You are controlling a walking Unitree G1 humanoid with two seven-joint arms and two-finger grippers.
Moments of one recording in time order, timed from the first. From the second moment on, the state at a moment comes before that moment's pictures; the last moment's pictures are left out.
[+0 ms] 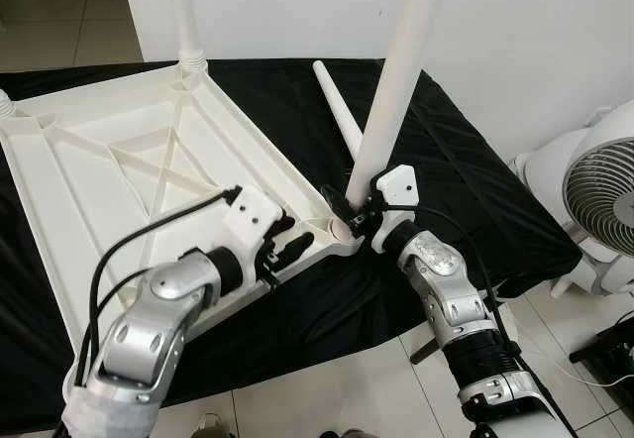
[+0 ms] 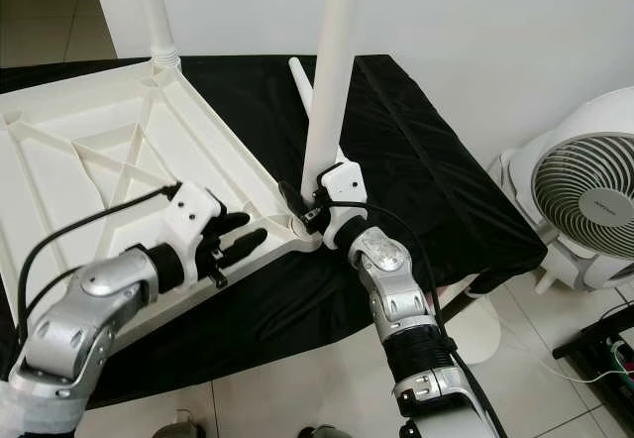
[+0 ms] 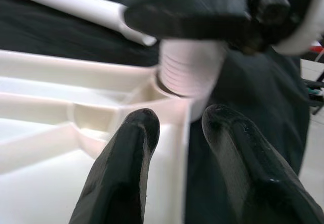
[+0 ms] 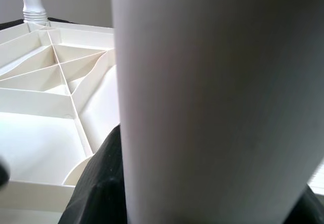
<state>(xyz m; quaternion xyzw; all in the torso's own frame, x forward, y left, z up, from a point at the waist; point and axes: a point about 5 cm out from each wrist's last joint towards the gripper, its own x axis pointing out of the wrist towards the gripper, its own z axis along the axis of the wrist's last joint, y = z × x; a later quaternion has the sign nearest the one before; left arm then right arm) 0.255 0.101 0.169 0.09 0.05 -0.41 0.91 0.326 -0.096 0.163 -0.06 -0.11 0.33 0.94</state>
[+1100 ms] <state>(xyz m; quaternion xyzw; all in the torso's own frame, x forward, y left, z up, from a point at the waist) 0.254 0.100 0.165 0.09 0.06 -0.40 0.91 0.328 -0.097 0.154 -0.06 -0.12 0.35 0.93</state>
